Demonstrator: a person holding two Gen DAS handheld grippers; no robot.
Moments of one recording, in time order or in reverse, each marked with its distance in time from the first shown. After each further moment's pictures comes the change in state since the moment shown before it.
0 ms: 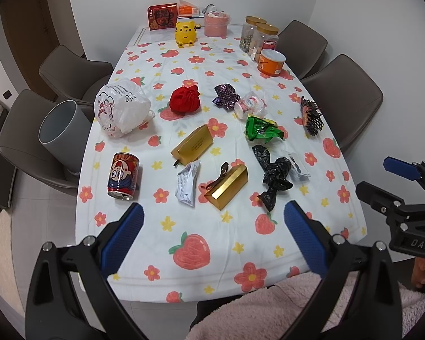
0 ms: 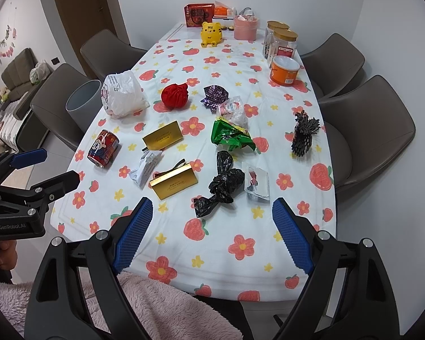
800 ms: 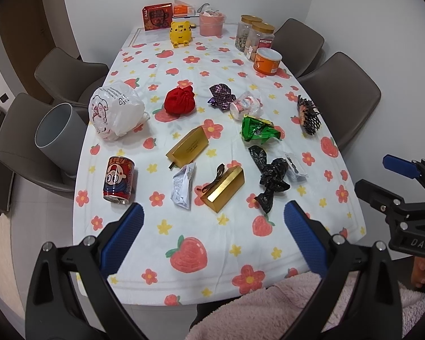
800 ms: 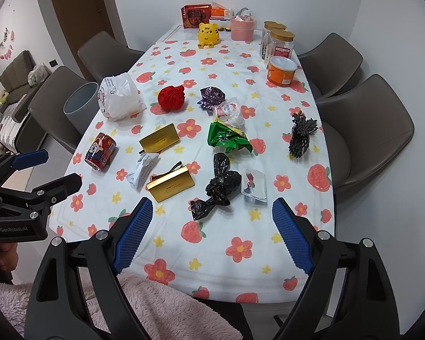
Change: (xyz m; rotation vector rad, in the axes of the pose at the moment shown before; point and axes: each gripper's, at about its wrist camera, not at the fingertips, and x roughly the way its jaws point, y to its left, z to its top) left arm -0.004 -0.001 0.002 0.002 0.002 -0.004; right arm -0.002 -0.001 0.000 0.003 -0.003 -0.001
